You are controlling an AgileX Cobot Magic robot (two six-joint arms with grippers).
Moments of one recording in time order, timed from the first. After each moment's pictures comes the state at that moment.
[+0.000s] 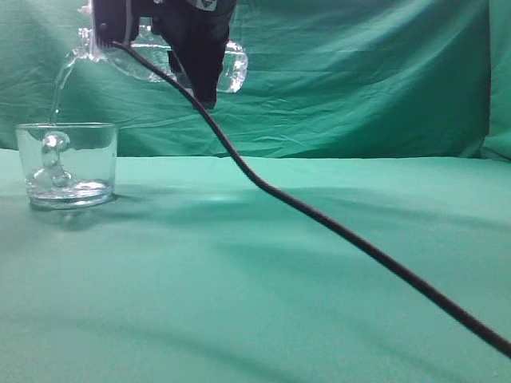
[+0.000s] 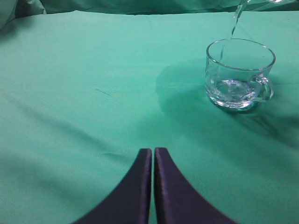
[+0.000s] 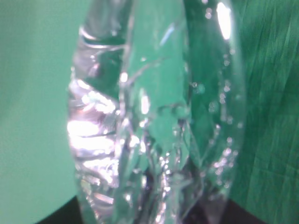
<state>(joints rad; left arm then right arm) 0.04 -0.02 0.02 -0.09 0.36 0.11 0.82 2.14 -1.60 -1.71 0.49 0.30</state>
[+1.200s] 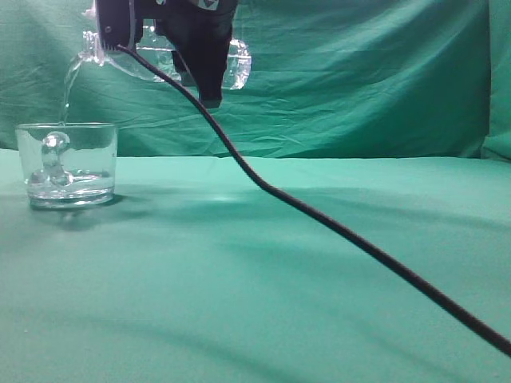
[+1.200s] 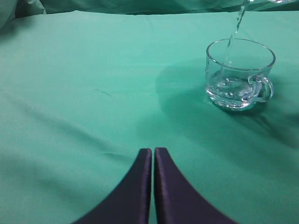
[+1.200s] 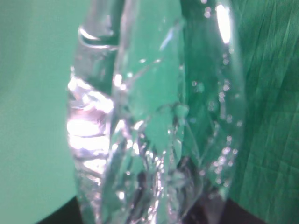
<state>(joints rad) 0.04 -0.02 0.02 -0.09 0.36 0.11 0.82 2.14 -1.60 -1.71 0.51 0.27</state>
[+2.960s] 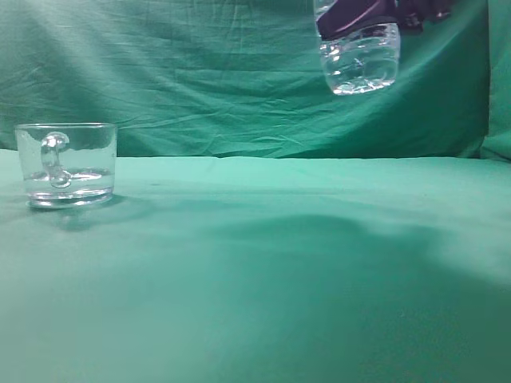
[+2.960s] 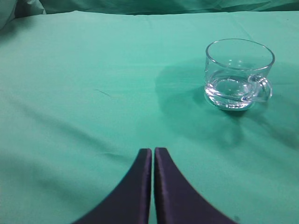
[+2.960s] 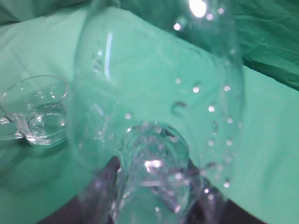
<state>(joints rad) 0.04 -0.02 0.02 -0.09 0.36 0.11 0.15 1.70 -0.90 -1.24 -0.76 0.83</state>
